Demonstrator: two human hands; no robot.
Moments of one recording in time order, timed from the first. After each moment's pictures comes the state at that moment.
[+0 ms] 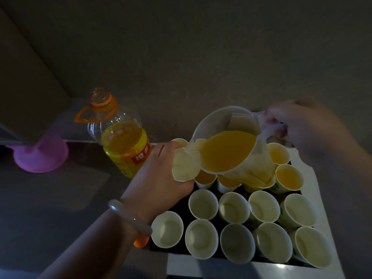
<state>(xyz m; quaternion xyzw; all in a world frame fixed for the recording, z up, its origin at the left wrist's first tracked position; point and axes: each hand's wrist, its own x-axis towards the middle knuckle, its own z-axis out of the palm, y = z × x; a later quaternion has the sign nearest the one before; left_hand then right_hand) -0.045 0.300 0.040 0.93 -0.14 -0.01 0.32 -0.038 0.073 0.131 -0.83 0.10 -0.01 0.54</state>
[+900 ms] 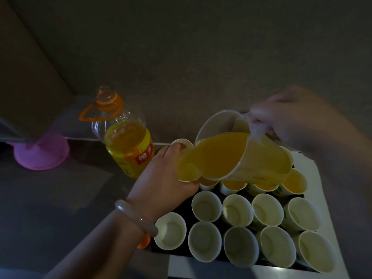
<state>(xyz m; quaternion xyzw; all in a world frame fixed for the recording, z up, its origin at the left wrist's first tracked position) -0.042 0.303 0.042 0.93 -0.14 -0.03 0.34 -0.027 0.096 0.149 -0.94 0.03 0.02 0.34</state>
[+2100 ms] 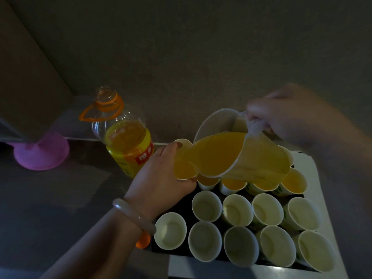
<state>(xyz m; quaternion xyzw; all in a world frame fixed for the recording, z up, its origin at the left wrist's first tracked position) -0.038 0.309 0.036 0.94 -0.11 -0.05 0.33 -0.025 0.100 0.154 -0.94 0.03 0.03 0.34</state>
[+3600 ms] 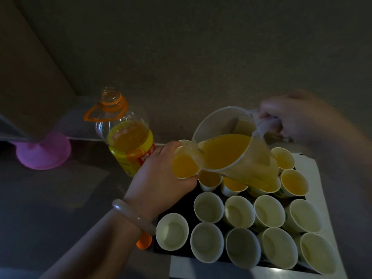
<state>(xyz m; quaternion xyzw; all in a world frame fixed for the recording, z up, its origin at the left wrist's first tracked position) -0.040 0.313 0.040 0.93 -0.10 -0.03 0.36 -0.021 0.095 0.147 -0.88 0.10 0.03 0.46</state>
